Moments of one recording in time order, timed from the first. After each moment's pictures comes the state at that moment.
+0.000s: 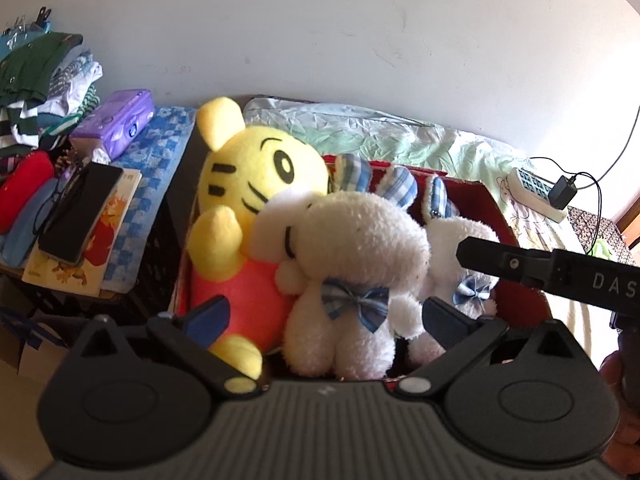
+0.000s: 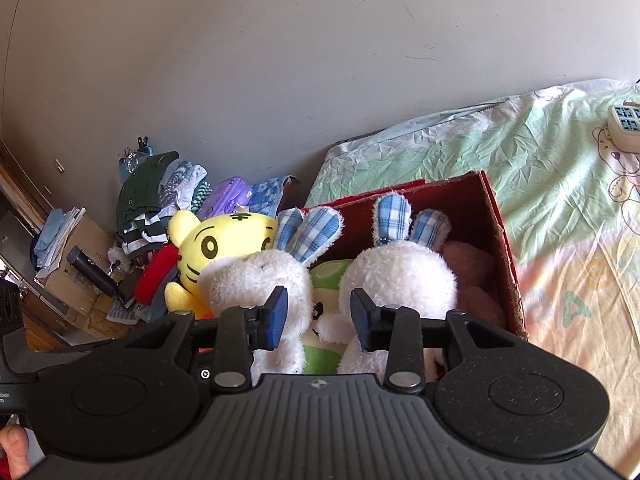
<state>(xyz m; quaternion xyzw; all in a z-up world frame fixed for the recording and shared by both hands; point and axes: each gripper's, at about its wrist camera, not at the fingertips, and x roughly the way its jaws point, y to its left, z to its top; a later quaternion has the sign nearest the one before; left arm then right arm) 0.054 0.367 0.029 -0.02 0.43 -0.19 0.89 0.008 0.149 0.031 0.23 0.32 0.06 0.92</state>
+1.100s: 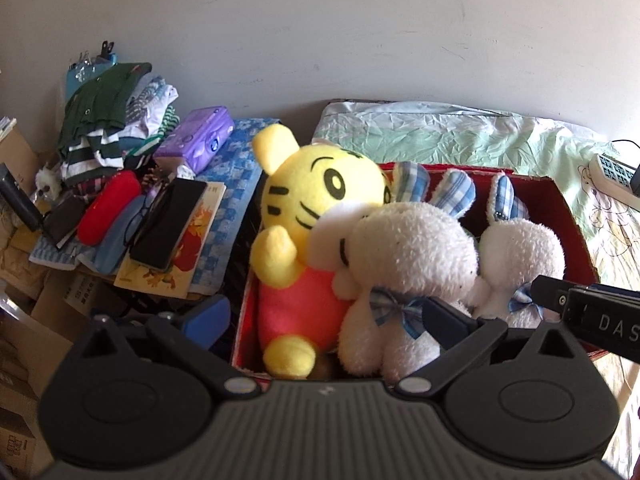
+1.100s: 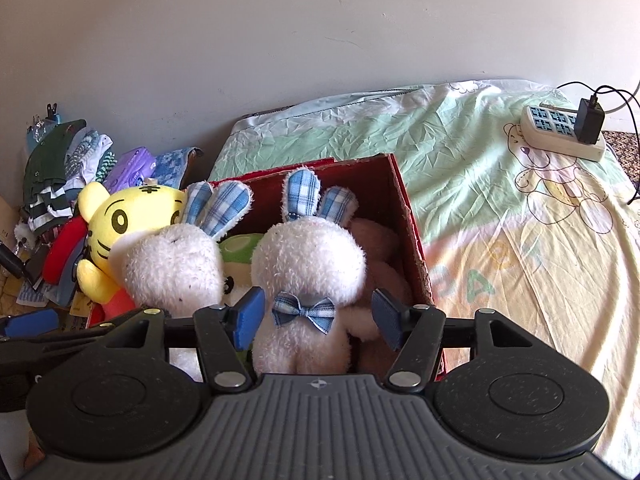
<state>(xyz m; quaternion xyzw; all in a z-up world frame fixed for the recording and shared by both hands) 0.045 0.339 0.049 0.07 0.43 -0.04 0.90 0.009 0.158 0.032 0.15 0.40 -0.08 0.90</state>
